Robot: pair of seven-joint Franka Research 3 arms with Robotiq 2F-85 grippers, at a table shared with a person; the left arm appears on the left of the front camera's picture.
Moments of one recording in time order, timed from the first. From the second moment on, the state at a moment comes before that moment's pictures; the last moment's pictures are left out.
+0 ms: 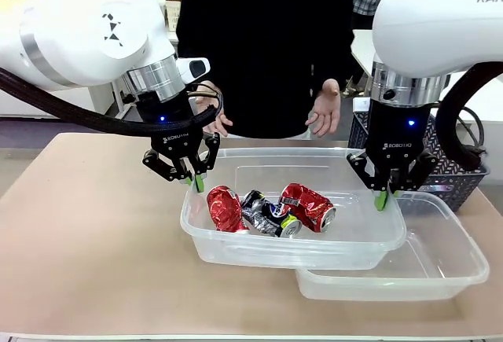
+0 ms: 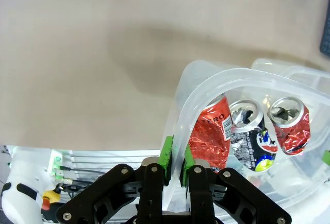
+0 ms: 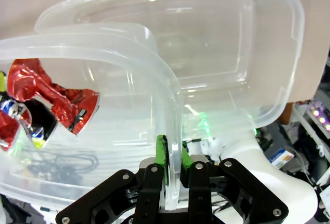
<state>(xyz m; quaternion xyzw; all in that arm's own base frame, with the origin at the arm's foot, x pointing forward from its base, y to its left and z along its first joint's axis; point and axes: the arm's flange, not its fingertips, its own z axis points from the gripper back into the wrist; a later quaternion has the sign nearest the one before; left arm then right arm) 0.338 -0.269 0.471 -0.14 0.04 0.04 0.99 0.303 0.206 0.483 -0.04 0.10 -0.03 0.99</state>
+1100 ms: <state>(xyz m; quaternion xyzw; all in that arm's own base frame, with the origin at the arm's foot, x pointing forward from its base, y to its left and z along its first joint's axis) 0.455 -0.195 0.497 -0.15 0.00 0.10 0.98 0.488 0.265 0.496 0.02 0.14 0.07 0.99</state>
